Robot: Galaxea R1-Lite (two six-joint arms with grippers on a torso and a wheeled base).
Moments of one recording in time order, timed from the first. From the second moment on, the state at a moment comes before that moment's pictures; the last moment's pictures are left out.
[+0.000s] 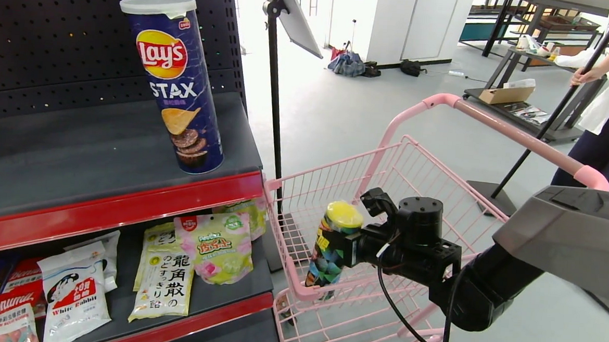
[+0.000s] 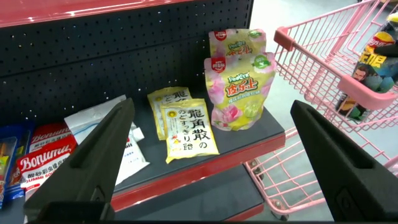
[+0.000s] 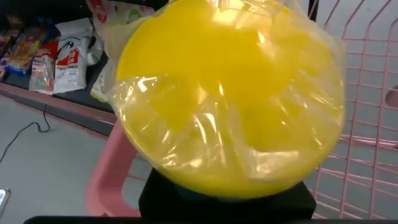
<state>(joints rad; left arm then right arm) 0.00 0.00 0.00 0.00 -0.02 0.01 0.53 2.20 -0.77 -1.10 0.27 0.16</state>
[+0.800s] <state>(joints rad) 0.00 0.00 0.00 0.00 -0.02 0.01 0.41 1.80 -0.91 -0.79 0.23 0.08</state>
